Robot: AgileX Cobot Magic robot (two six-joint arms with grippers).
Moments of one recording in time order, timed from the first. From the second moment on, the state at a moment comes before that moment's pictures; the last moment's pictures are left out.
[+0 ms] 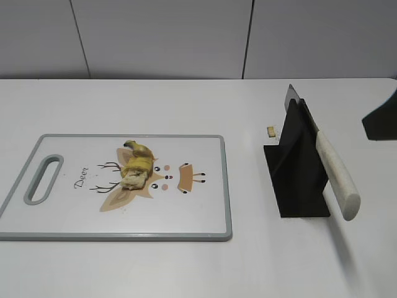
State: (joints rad) left arm -0.02 0.00 -0.48 0.00 1.08 0.12; right arm 0.40 1.03 -0.92 0.08 0.87 0.07
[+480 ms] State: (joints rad) left arm -0.02 0.00 -0.48 0.00 1.08 0.12; right arm 0.40 0.69 -0.64 0.09 0.88 0.00
